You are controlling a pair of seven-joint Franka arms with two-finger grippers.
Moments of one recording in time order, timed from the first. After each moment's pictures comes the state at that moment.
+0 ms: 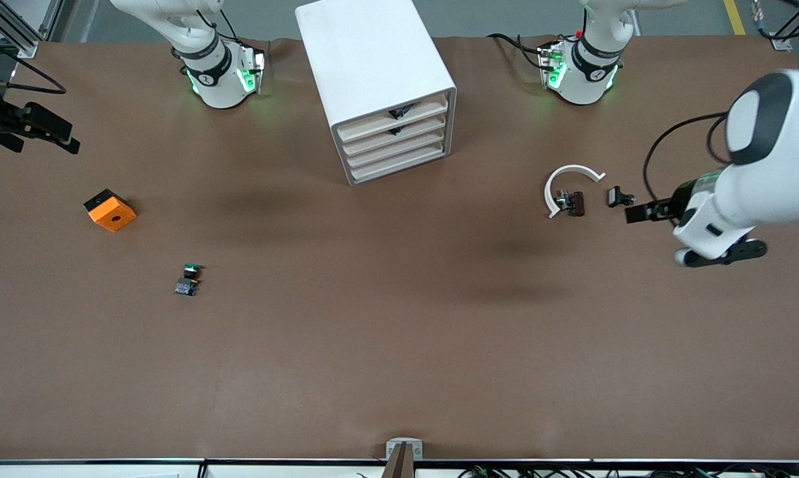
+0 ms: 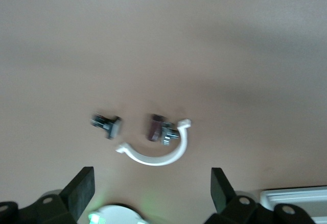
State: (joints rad) left arm -0.03 0.28 -0.10 -1.60 -0.06 1.55 -0.36; right arm -0.03 -0.13 -0.02 -1.67 0.03 1.49 0.01
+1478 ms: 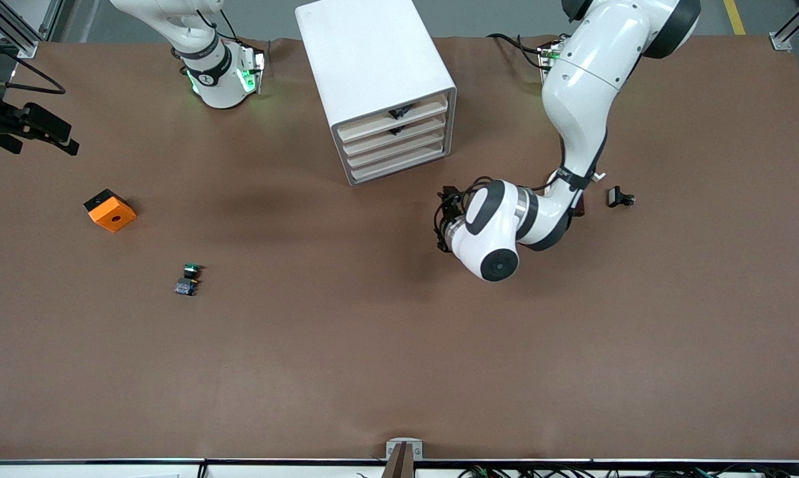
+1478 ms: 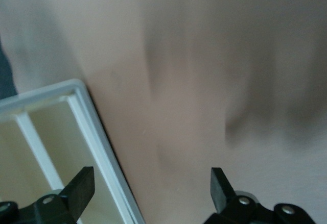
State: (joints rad) left arm -0.50 0.81 -0.12 -1.48 -0.54 1.78 -1.96; right arm -0.03 -0.13 -0.02 -1.67 0.03 1.51 0.01
